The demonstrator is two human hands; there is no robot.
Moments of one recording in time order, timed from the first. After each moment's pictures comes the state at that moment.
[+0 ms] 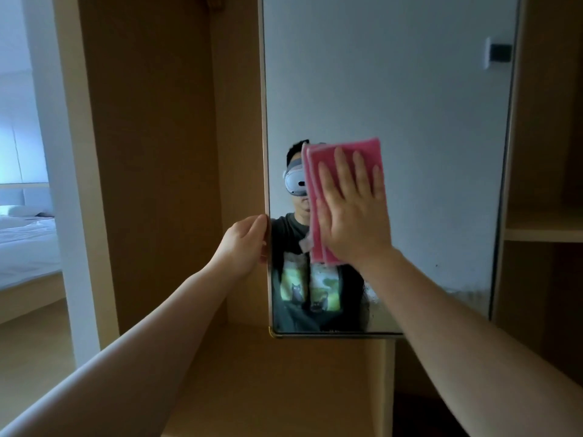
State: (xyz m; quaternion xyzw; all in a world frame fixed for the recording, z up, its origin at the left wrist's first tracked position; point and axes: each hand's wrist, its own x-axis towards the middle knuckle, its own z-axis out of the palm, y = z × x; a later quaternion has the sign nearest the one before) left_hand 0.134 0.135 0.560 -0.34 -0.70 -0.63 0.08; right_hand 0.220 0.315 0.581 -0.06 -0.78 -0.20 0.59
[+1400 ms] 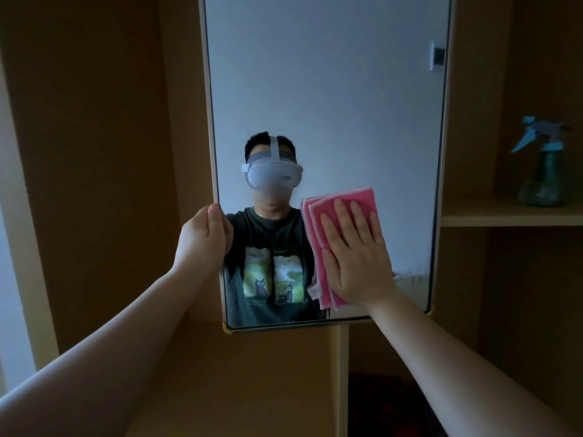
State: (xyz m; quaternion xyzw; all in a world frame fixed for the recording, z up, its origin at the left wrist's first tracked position) left_hand 0.149 0.155 0.550 -0.34 -0.70 -0.55 0.29; right_hand 0.265 0.389 0.496 -0.03 -0.79 -0.22 0.57
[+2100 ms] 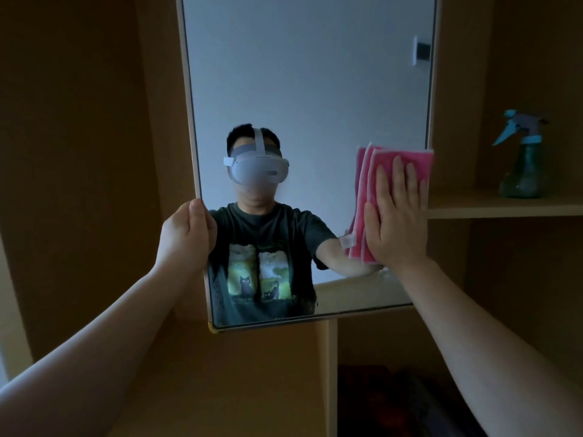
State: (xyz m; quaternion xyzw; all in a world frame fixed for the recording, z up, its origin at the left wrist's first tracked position) left_hand 0.145 0.157 0.546 -0.34 -0.69 -0.57 0.29; right_hand 0.299 0.444 0.532 -0.17 -0.76 -0.15 0.60
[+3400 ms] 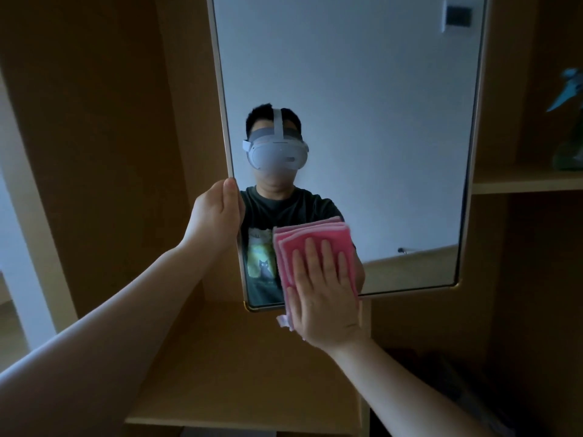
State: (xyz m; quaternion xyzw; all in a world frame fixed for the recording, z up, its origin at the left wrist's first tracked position) left_hand 0.147 0.143 0.555 -0.39 -0.72 -0.52 0.25; right_hand 0.225 0.302 0.399 -0.07 -0.82 -0.14 0.55
